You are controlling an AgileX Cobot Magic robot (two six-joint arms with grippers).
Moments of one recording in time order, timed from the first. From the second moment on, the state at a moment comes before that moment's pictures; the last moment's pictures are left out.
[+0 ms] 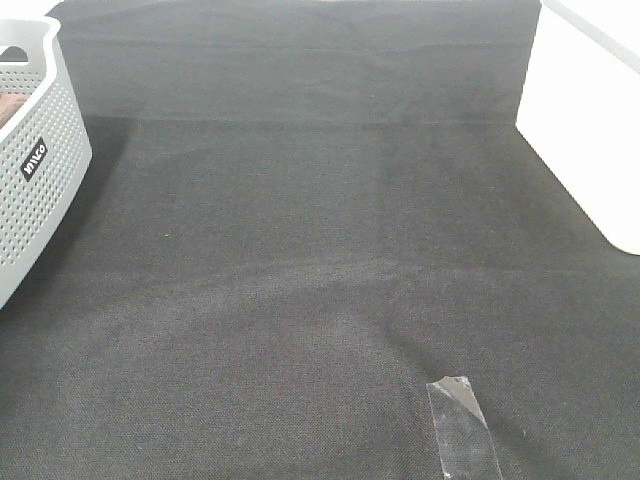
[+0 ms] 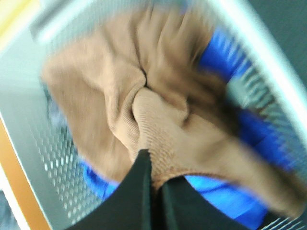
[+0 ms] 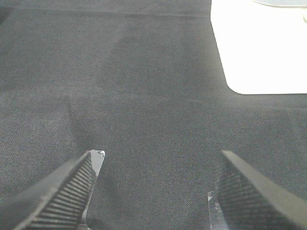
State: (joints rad) left arm 0.25 1.88 -1.96 -0.14 1.21 0.86; right arm -0.03 0.00 -0.50 0.15 1.06 -0.12
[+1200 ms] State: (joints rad) left arm -0.22 1.44 -1.96 -0.13 1.22 0.86; right arm -0.03 0.03 -0.50 0.25 1.05 -0.17
